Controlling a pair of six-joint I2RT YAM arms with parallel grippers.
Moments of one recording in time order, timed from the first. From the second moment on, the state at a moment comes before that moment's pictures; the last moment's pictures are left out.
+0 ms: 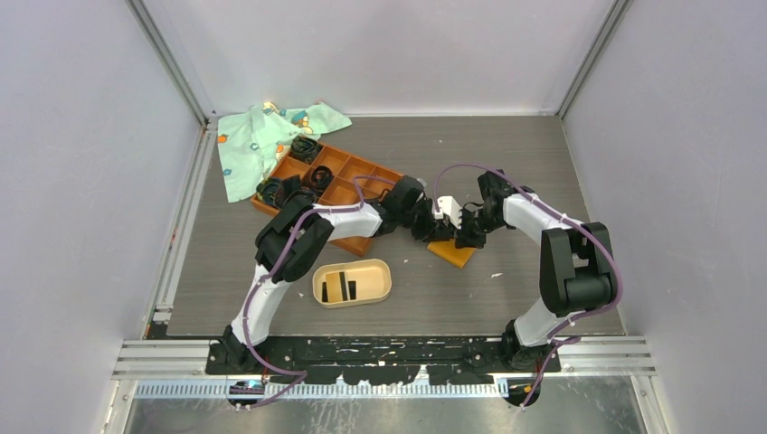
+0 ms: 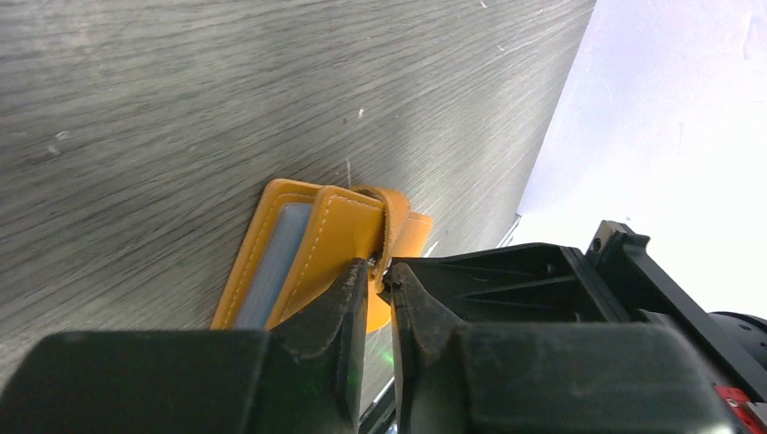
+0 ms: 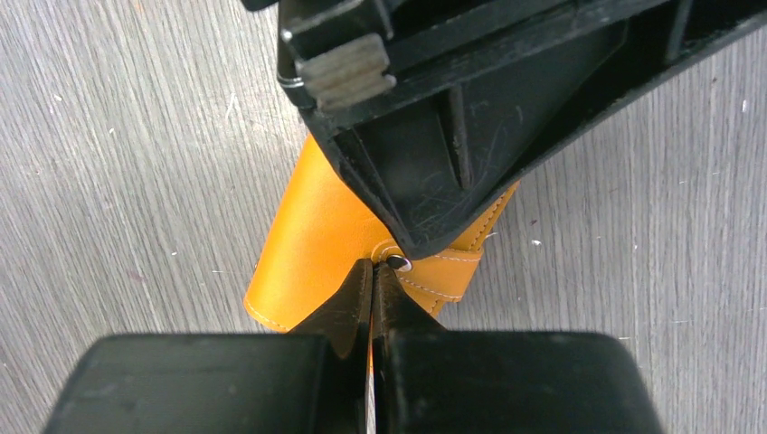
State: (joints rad) left arm -0.83 2.22 1.47 0.10 0.41 -1.20; right arm 0.15 1.60 0.94 -0.68 -0.58 -1.19
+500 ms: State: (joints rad) left arm -0.83 2.22 1.47 0.08 0.41 -1.20; right arm 0.15 1.60 0.93 -0.67 -0.59 -1.18
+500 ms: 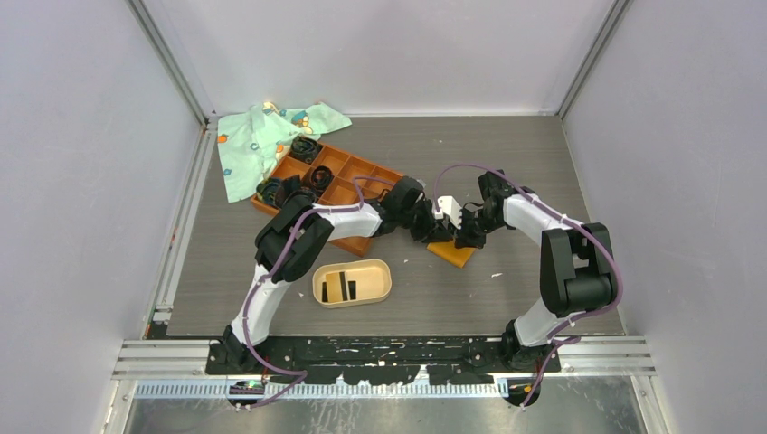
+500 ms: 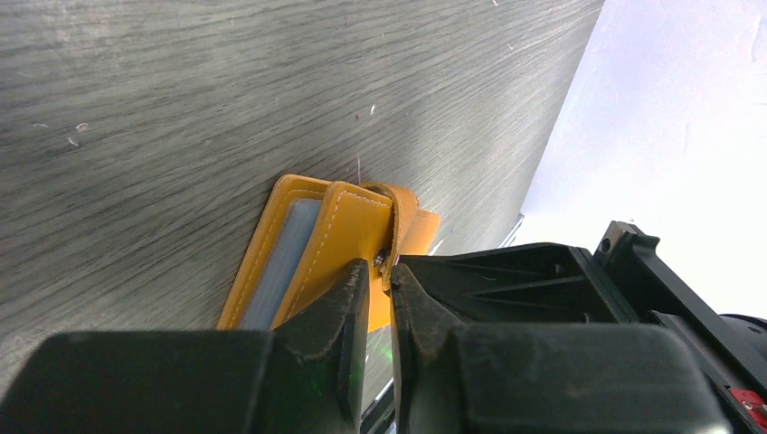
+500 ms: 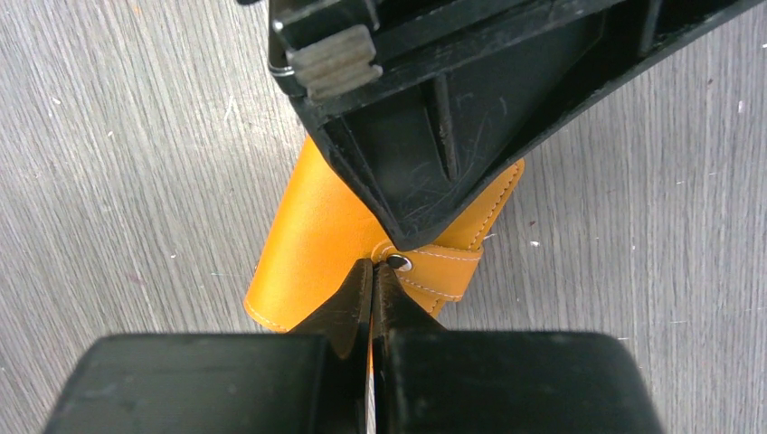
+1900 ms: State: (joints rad) left arm -0.84 2.25 1.50 0.05 0.44 -1.23; right arm 0.08 1.56 0.91 -0.66 -0.64 -1.14
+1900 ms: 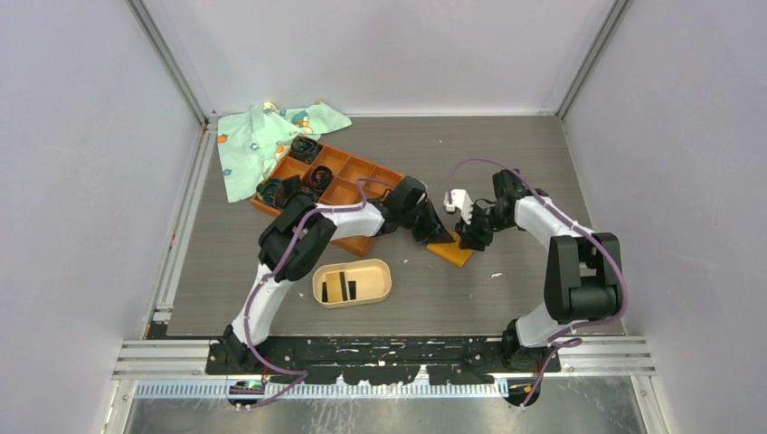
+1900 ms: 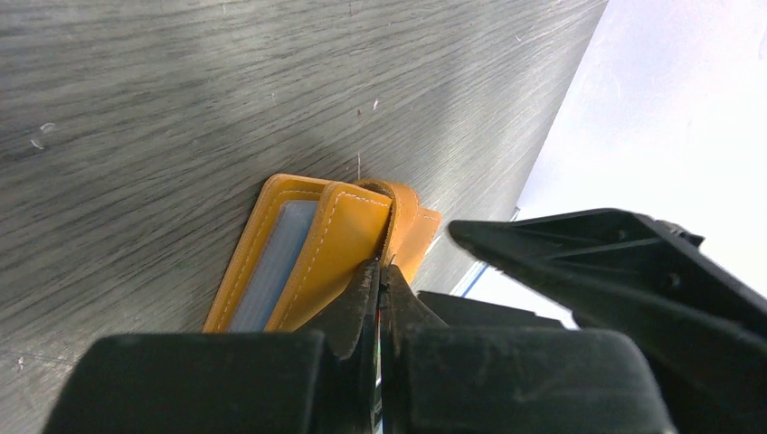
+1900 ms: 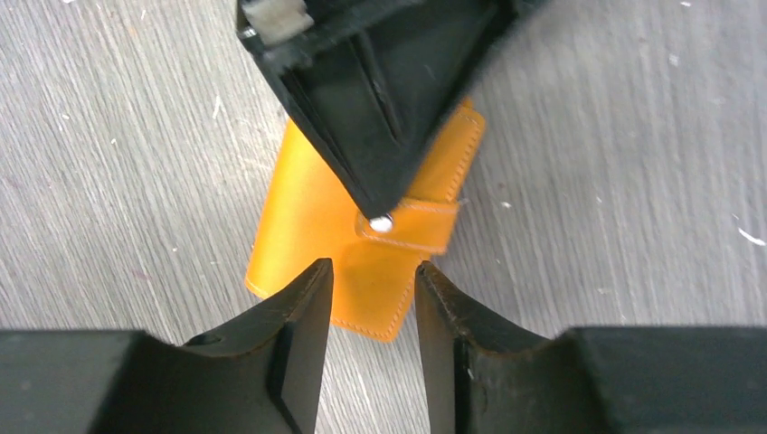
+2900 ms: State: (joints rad) left arm -0.84 2.25 1.50 0.05 0.44 -1.20; right arm 0.10 1.62 0.96 -0.64 -0.63 -1.10
